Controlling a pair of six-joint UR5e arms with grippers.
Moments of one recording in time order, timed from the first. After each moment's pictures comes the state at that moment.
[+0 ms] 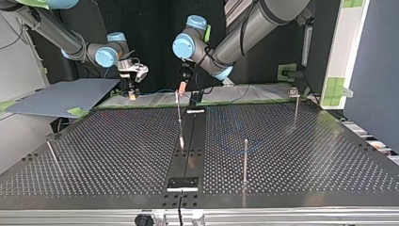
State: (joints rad) left arm -0.69 -2.32 -1.61 -2.73 -1.92 -1.68; right arm 1.84 -0.68 1.67 -0.77 1.38 1.70
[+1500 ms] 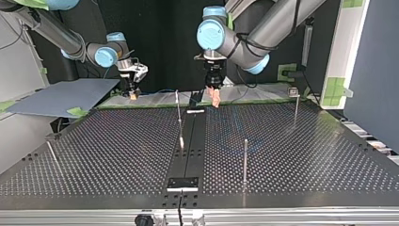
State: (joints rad) left arm -0.59 -1.96 -1.84 -2.67 -2.10 -1.95; right arm 1.84 -0.67 1.67 -0.77 1.35 1.75
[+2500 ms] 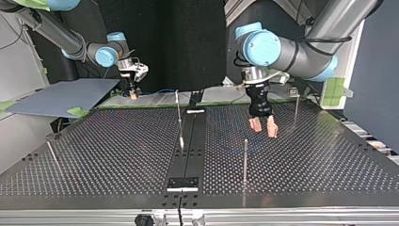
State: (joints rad) left arm -0.33 -1.70 -1.84 -2.68 -2.09 -2.22; right arm 1.84 -0.67 1.67 -0.78 1.35 1.74
